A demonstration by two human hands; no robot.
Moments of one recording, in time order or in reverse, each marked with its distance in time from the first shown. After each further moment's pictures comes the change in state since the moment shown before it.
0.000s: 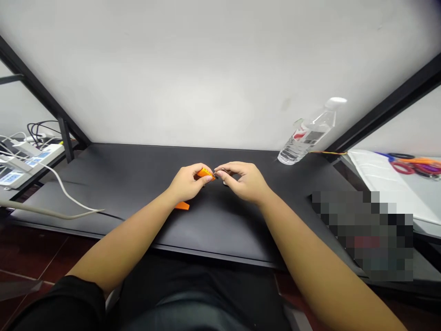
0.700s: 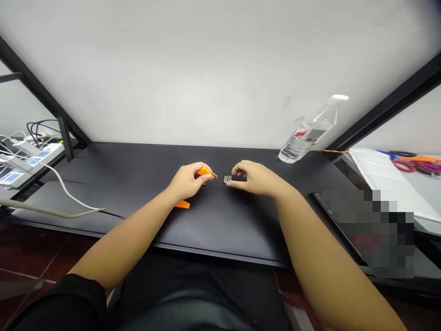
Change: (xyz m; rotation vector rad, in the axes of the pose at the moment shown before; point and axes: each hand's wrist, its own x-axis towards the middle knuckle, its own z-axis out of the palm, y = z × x) left_hand 0.002 -0.005 -0.001 0.061 -0.002 -0.039; right_hand 0.003 0.039 -0.031 -0.369 -0.354 0.261
